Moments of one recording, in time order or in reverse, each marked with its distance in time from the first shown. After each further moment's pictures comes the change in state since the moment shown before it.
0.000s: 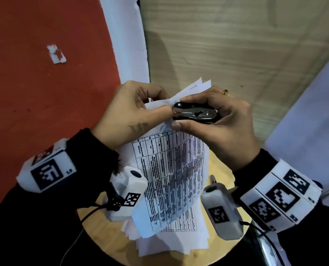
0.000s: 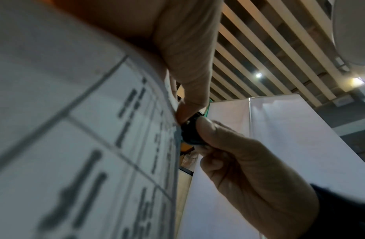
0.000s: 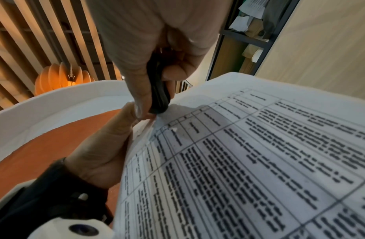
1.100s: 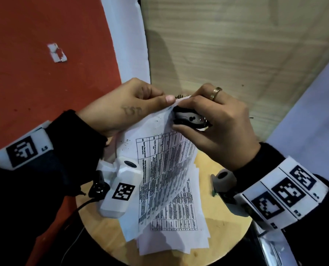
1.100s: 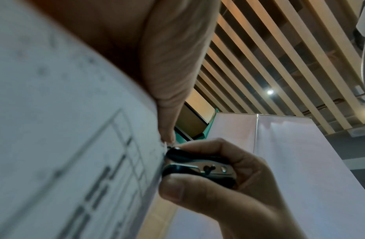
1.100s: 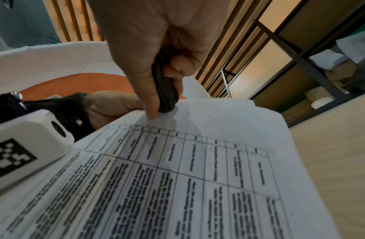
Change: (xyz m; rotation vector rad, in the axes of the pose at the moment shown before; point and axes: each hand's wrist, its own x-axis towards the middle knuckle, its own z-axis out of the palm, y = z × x) left_hand 0.009 0.004 -0.018 -0.073 -0.301 -0.205; right_hand 0.002 0.002 -0.002 -0.490 -0.135 -0.340
